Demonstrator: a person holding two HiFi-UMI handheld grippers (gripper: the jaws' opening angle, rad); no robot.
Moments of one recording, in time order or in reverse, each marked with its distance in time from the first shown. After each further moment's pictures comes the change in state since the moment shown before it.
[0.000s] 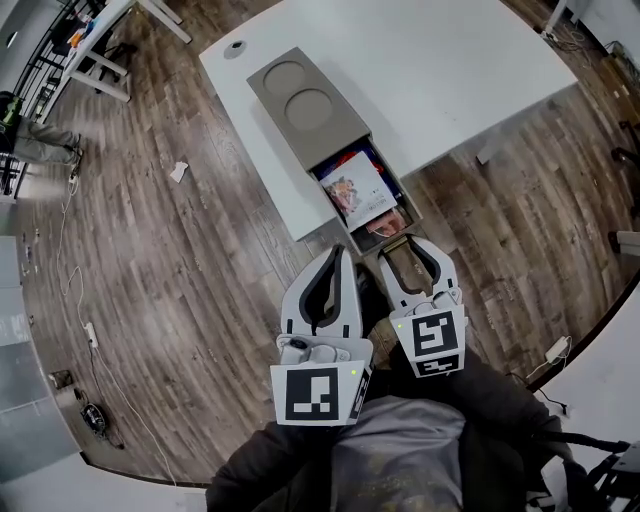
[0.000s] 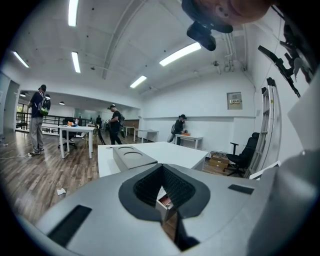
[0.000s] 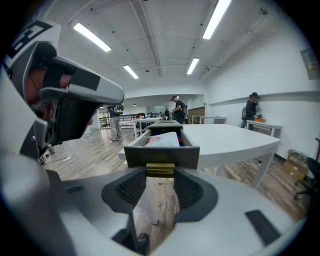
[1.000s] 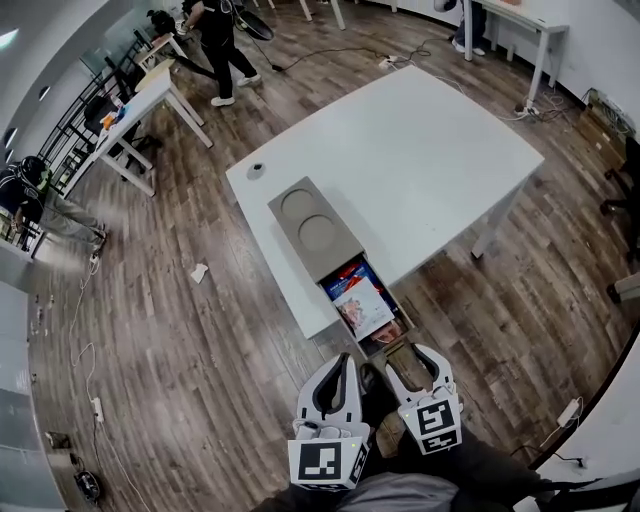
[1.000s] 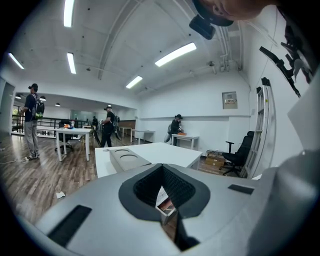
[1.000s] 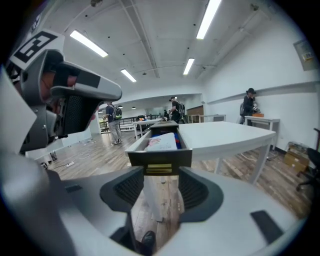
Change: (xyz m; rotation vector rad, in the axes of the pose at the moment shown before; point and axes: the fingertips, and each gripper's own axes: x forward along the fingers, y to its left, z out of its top) left arm -0.017 -0.021 0.006 0.021 0.009 -0.038; right arm -0.036 -0.006 -0.022 0.059 -0.001 0.017
